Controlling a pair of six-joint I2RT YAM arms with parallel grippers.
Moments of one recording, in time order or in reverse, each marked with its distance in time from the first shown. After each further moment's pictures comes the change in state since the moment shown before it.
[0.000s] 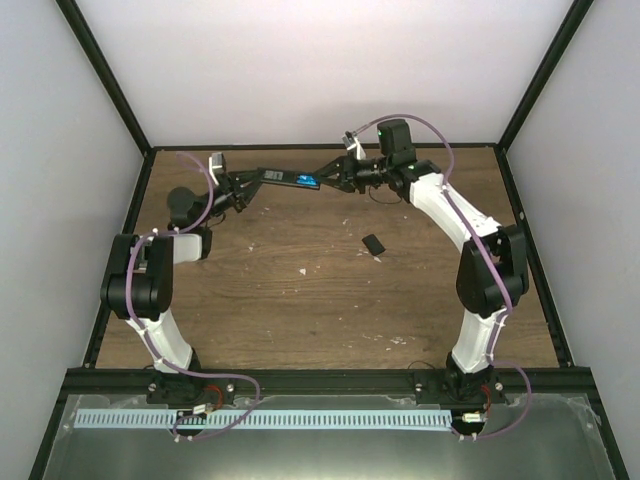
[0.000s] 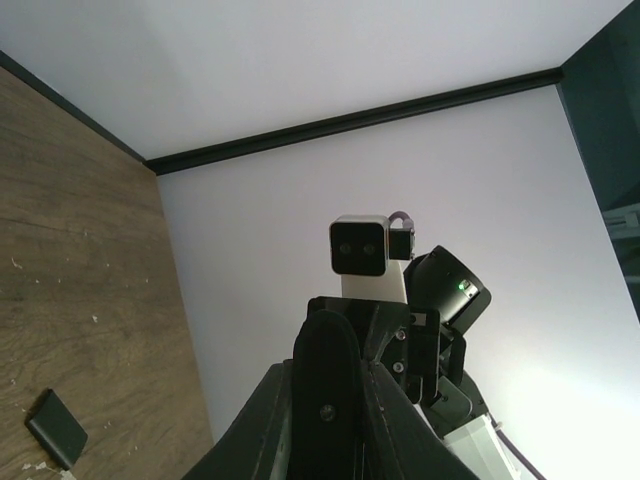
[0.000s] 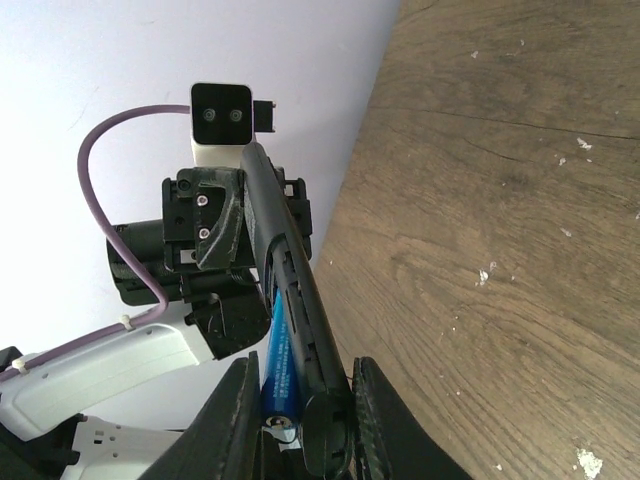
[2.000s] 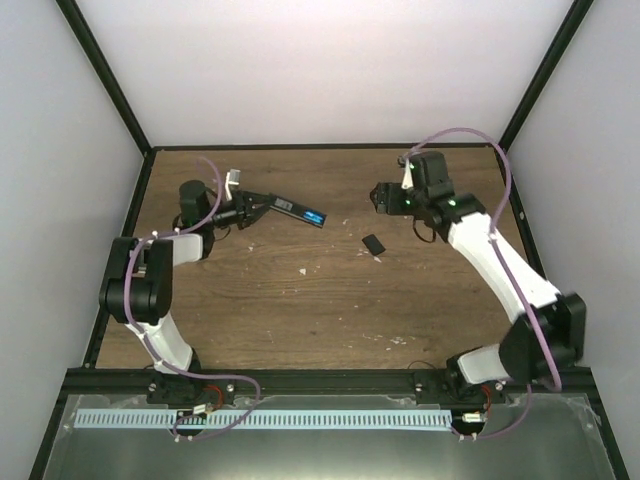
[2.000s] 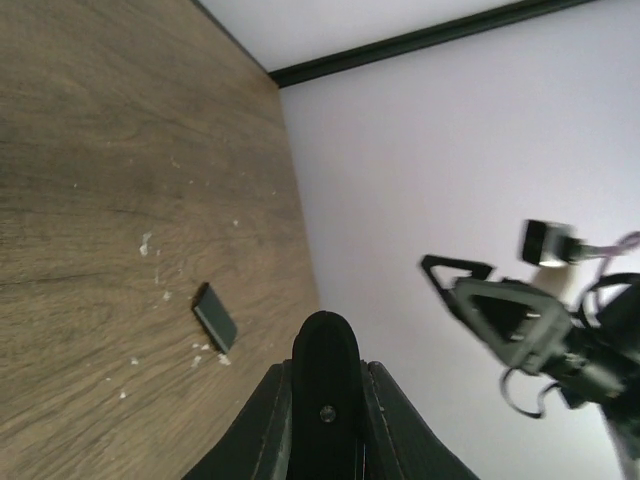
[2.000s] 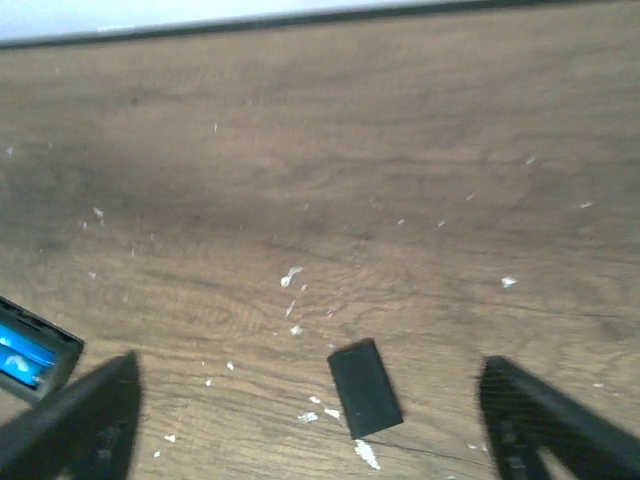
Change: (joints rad) left arm -0.004 -0.028 -0.006 -0.495 0.115 0.458; right arm -0.027 -0.365 -0.285 -0.301 0.916 -0.411
